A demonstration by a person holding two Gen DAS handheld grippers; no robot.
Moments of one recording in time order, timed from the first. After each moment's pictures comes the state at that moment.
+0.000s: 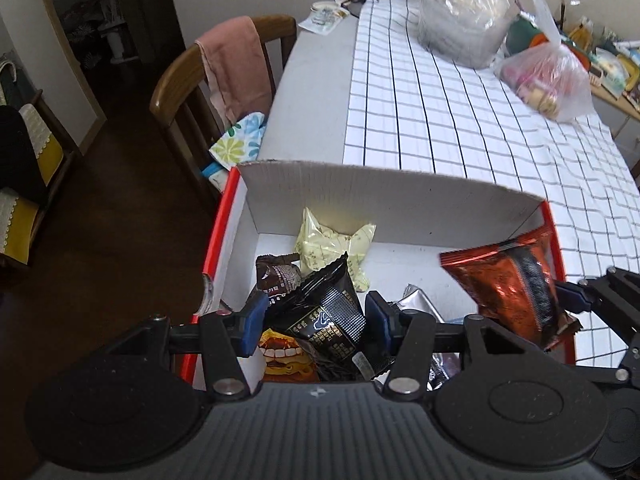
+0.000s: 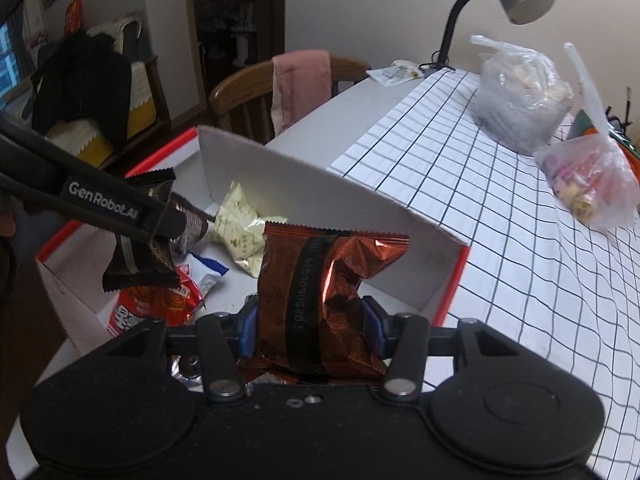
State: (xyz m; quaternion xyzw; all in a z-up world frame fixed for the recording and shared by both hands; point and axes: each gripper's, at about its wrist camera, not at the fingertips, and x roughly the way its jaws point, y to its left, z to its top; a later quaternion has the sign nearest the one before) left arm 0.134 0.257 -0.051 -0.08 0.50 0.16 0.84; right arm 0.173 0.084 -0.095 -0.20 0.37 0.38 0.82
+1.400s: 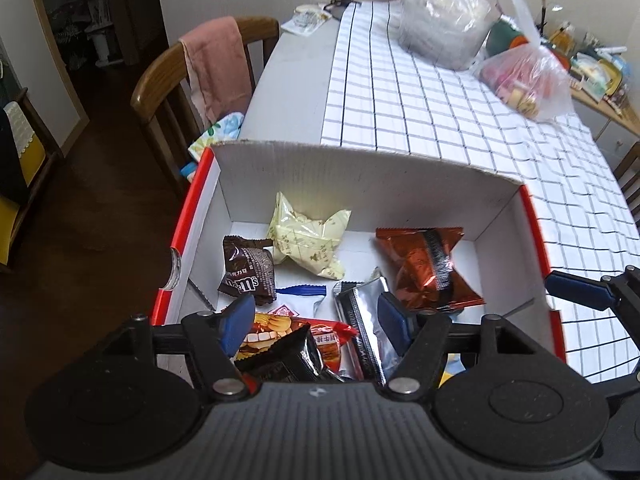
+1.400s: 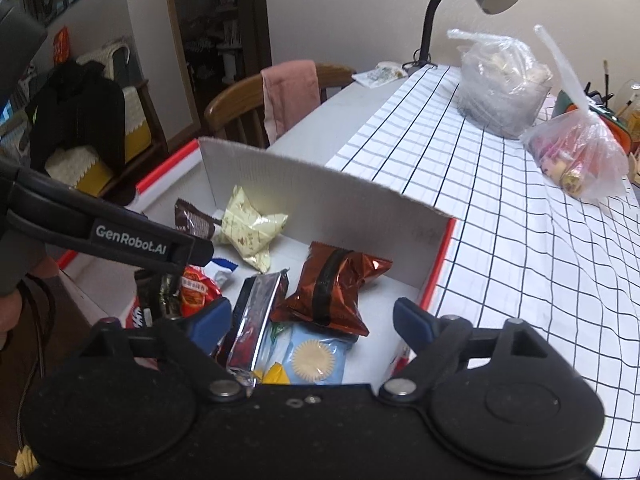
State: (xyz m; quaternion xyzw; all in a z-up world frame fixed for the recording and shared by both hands) left arm 0.116 0.244 -0.060 -0.10 0.48 0.14 0.86; right arm 0.156 0.053 -0.082 -0.14 0.37 0.37 0.84
